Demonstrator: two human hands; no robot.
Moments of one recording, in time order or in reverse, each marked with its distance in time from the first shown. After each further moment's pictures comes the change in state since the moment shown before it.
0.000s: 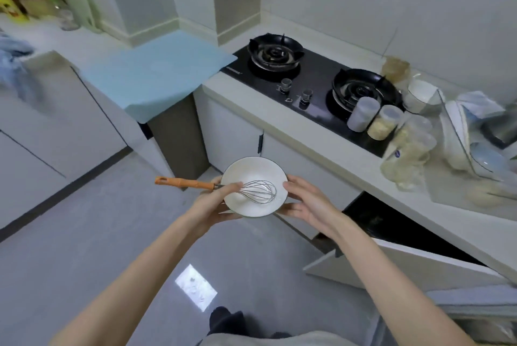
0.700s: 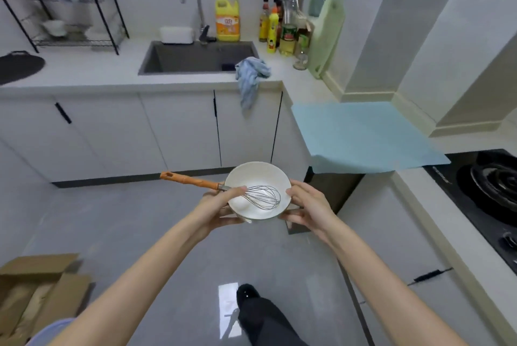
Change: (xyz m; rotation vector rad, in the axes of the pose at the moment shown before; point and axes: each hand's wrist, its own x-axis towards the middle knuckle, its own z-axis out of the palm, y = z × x) left_hand -0.074 0.078 -0.311 -0.349 0.565 0.219; right_hand 0.151 -0.037 0.377 -0.351 -0.526 0.032
